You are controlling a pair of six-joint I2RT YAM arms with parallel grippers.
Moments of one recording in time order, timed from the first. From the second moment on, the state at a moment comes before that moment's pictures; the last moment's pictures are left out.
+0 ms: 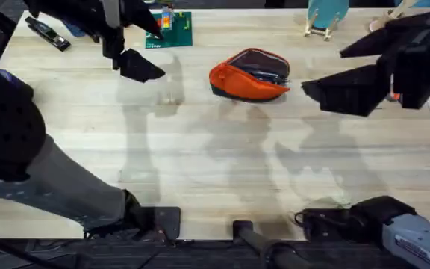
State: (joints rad) left arm 0.20 1.80 1.60 -1.26 0.73 1.60; right arm 0.26 0.96 1.28 -1.11 -0.37 -0.24
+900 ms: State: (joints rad) left arm 0.20 1.80 1.60 -1.26 0.73 1.60; right arm 0.26 1.13 1.28 -1.03 -0.47 0.39
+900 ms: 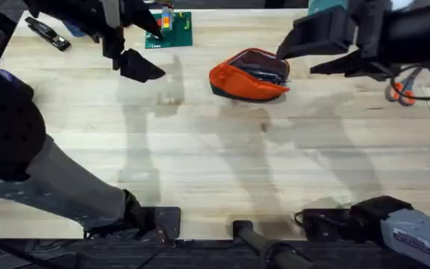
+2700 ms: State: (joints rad) left arm 0.20 1.80 1.60 -1.26 0.73 1.60; right arm 0.93 1.54 1.28 -0.64 0.51 0.89
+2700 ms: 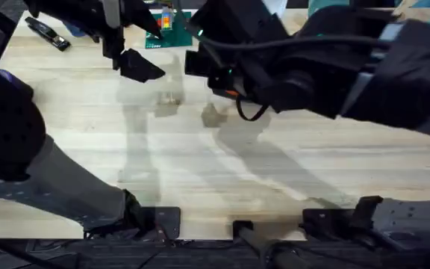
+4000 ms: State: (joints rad) left arm 0.20 1.80 1.60 -1.26 0.73 1.60; right arm 0.95 1.73 1.28 -0.40 0.58 0.93
